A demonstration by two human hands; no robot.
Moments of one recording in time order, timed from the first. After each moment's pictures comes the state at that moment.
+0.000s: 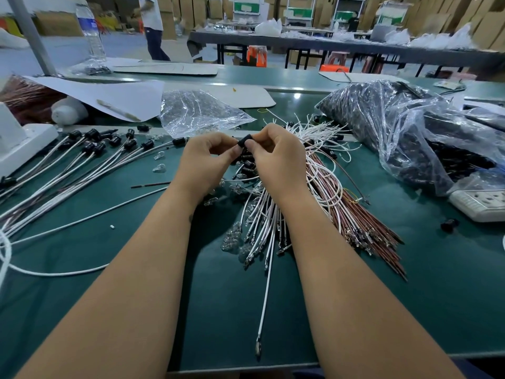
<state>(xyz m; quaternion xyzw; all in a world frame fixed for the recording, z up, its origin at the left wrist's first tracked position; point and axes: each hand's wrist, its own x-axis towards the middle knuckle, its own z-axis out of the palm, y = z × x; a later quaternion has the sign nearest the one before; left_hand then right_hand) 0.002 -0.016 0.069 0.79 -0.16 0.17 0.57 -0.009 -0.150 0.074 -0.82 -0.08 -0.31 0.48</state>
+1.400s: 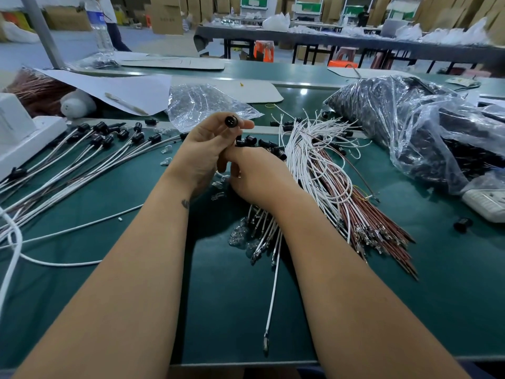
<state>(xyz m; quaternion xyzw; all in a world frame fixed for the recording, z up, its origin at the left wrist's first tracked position) 0.005 -0.002 0.070 0.59 -0.23 0.04 0.77 -0.019 -0.126 0.074 -0.95 -0.23 -0.13 0.19</state>
